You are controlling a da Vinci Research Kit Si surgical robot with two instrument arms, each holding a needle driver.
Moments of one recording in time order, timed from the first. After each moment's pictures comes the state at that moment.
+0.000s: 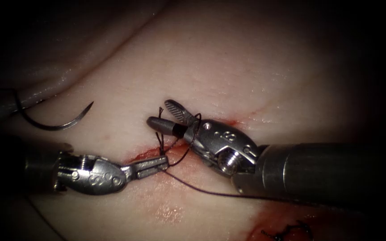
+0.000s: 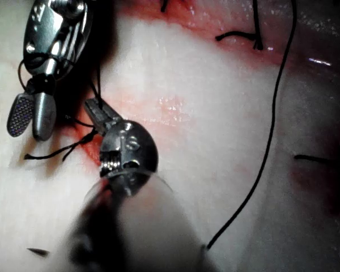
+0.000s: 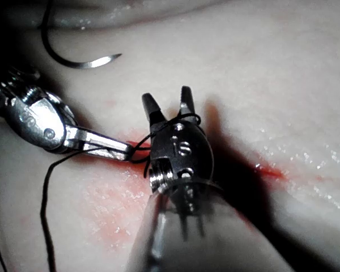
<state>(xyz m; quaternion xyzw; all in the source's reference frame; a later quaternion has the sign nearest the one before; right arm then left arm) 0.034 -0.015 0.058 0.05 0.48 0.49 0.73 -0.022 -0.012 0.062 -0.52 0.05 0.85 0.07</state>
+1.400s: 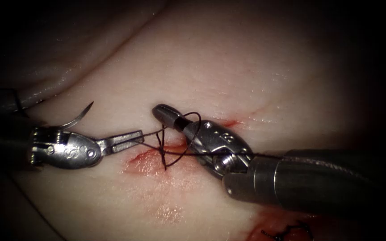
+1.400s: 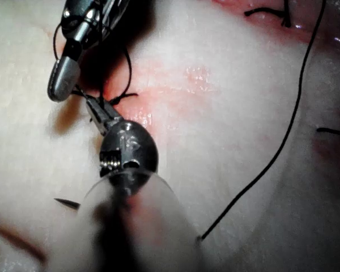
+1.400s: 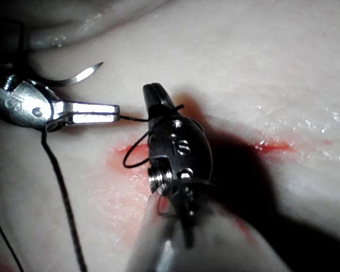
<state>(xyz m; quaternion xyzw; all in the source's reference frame) 0.033 -0.016 0.057 0.10 0.54 0.53 0.65 -0.017 -0.008 0.062 -0.50 0.04 0.86 0.10</state>
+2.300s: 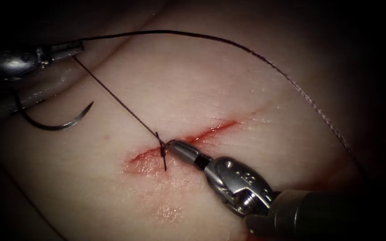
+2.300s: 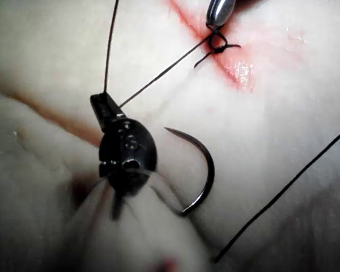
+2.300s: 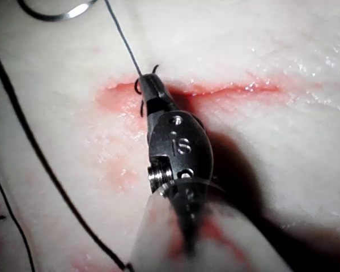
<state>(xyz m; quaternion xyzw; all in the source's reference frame) 0.031 -0.022 0.058 0.13 0.57 0.44 0.69 -0.006 0.006 0.060 -0.51 0.04 0.84 0.18</state>
